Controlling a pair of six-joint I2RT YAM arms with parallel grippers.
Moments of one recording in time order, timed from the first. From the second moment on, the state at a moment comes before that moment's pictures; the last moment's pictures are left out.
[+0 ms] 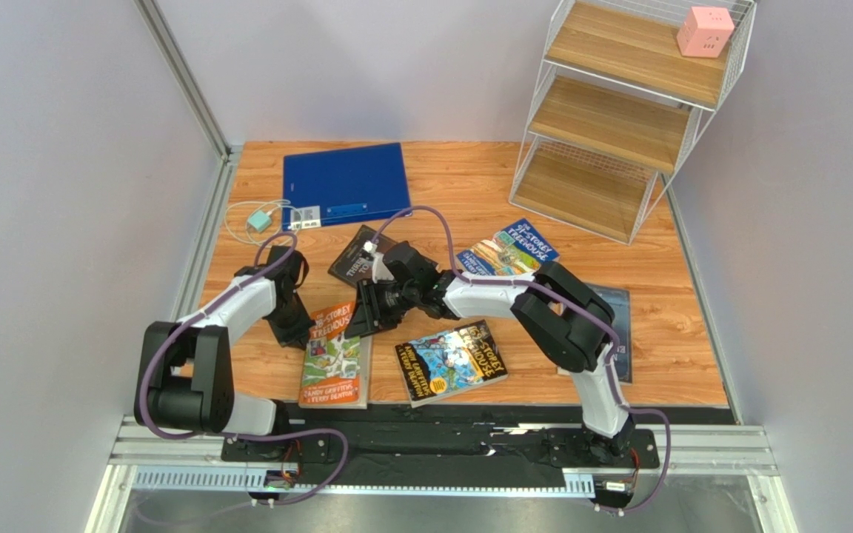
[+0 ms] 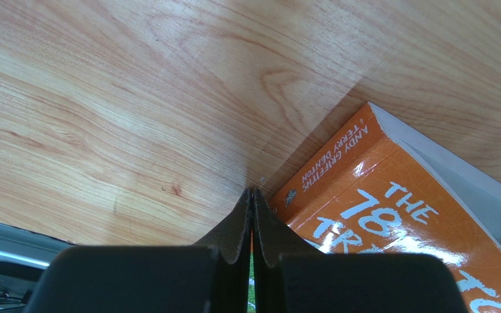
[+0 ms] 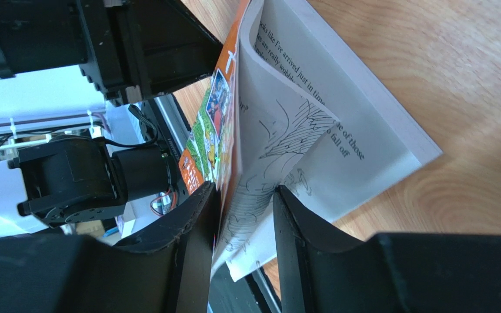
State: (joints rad) left arm -0.10 1.40 0.71 -0.75 -0.09 -0.62; right arm 0.93 2.05 1.28 0.13 -0.57 0.79
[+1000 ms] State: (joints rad) left arm -0.11 0.85 0.66 -0.61 0.03 -0.56; right arm 0.75 2.00 1.39 0.00 -0.68 0.72
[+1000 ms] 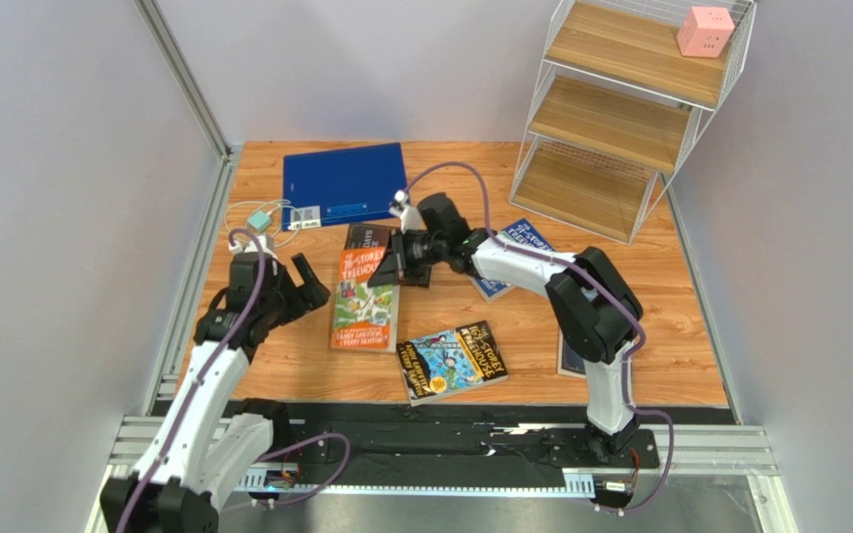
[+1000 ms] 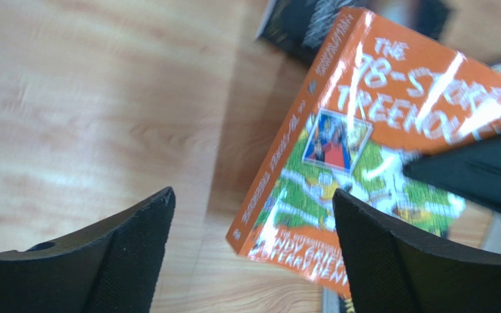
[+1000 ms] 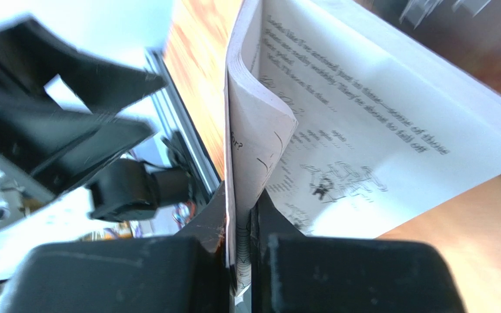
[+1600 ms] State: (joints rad) left arm -0.11 0.75 0.44 0.02 0.55 -0.46; right arm 0.60 1.85 1.47 0.08 -0.98 0.75
